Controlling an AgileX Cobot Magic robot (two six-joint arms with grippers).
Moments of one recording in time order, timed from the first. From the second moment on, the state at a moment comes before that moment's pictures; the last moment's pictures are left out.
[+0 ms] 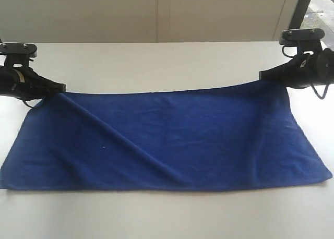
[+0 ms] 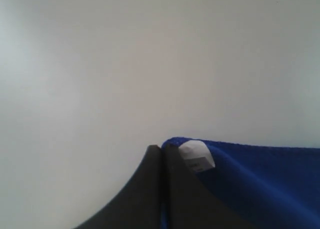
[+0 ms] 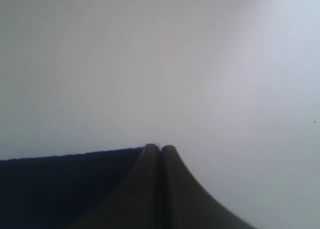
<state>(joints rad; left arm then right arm) -0.06 2.01 -1.11 0.41 -0.06 -0.39 -0.16 2.01 -1.15 -0.02 -0.06 -0.03</state>
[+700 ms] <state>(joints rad) -0.06 2.05 -1.11 0.41 -0.16 -0.35 -0.20 2.07 -1.22 -0.02 -0.07 -0.03</state>
